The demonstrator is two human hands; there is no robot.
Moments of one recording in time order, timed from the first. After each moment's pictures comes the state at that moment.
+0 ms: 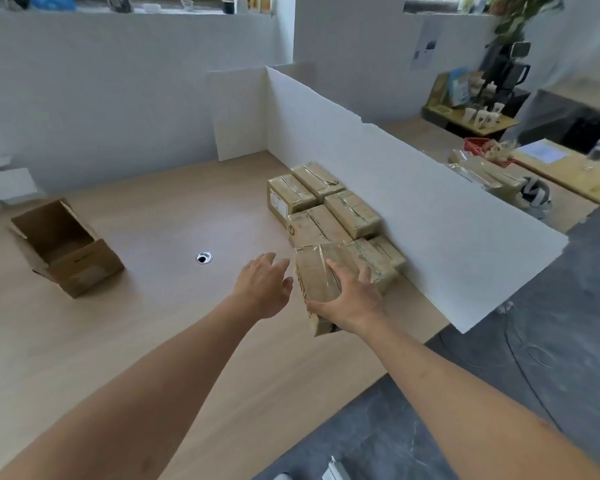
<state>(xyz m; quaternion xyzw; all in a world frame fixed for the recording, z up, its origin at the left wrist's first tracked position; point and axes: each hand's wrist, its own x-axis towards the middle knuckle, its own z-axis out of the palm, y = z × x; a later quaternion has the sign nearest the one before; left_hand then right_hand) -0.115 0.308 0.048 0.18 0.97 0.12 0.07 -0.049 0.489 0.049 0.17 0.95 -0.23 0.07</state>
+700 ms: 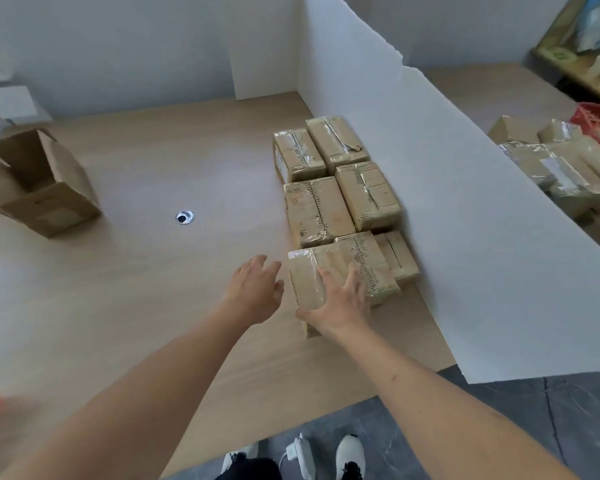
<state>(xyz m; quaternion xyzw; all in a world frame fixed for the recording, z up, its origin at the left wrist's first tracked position) -0.184 0.431 -0.055 0.03 0.98 0.13 0.14 -0.164 0.610 -0.070 0.08 0.96 -0.19 0.17</state>
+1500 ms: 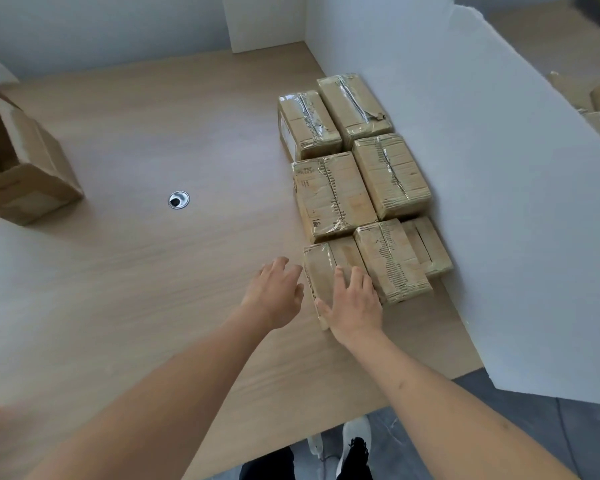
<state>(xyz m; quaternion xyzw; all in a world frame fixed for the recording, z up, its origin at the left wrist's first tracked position) -0.220 0.437 -0.117 0.06 0.97 0.14 0.21 -0.198 0.603 -0.139 0.01 0.99 -0.05 0.13</state>
